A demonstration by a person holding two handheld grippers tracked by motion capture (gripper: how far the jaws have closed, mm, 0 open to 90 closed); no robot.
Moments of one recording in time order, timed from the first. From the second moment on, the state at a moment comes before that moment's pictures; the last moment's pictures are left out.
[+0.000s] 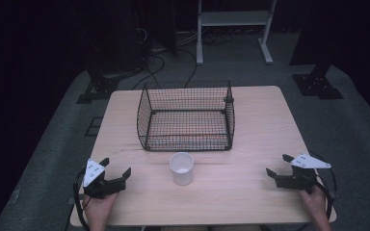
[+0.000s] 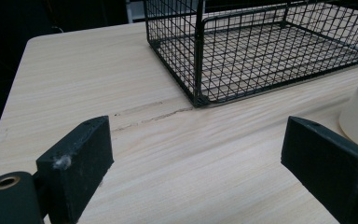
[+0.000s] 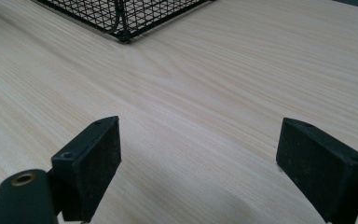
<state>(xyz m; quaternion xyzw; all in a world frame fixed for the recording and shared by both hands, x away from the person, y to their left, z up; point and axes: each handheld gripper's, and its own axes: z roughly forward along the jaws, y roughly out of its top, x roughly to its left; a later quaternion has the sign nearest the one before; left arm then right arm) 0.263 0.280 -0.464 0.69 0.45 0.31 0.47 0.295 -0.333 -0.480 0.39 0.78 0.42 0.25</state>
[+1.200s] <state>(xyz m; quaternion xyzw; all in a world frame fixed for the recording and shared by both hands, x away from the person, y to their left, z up) 0.263 0.254 -0.458 0.73 0.40 0.27 0.48 0.295 -0.333 -0.480 0.39 0.78 0.42 0.25</state>
